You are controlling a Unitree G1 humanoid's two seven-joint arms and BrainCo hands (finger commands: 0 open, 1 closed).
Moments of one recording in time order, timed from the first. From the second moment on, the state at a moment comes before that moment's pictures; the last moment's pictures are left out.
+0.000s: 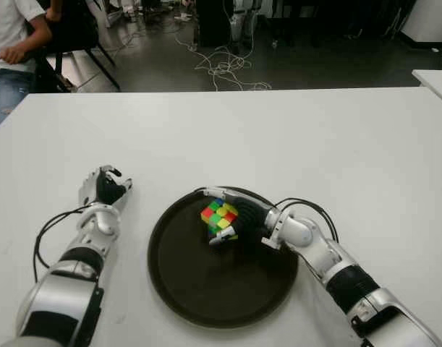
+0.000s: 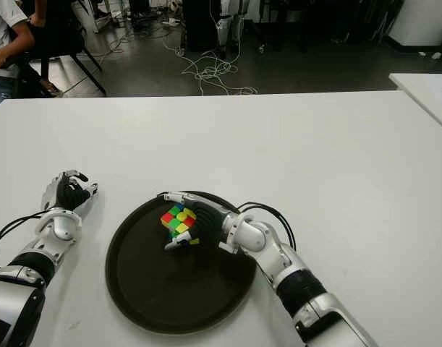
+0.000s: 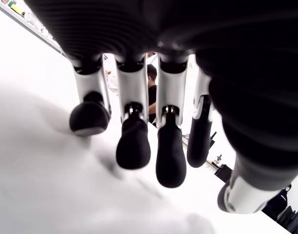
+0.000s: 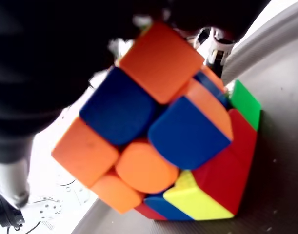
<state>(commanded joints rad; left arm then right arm) -0.60 0.27 -0.15 1.30 0.38 -0.22 0.50 -0.40 -0.14 0.46 0.56 -0.32 -0.47 0.34</state>
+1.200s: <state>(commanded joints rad) -0.60 0.27 -0.15 1.30 0.38 -0.23 0.51 -0.41 -0.15 0.38 0.60 -0.31 -0.52 0.27</state>
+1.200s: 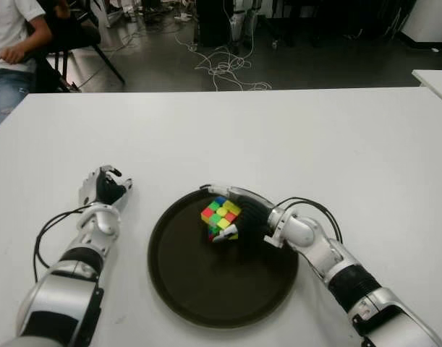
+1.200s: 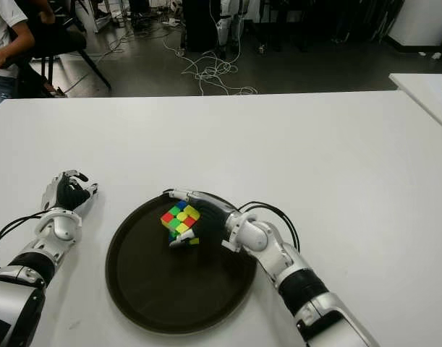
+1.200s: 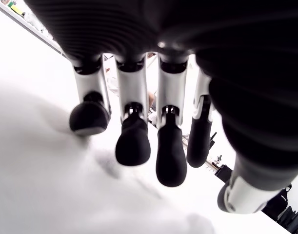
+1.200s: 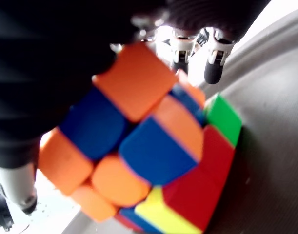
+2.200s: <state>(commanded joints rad) -0.60 0.27 -0.15 1.30 0.38 -0.23 0.52 -0.51 -0.24 0.14 0.72 -0.41 -1.00 -0.27</state>
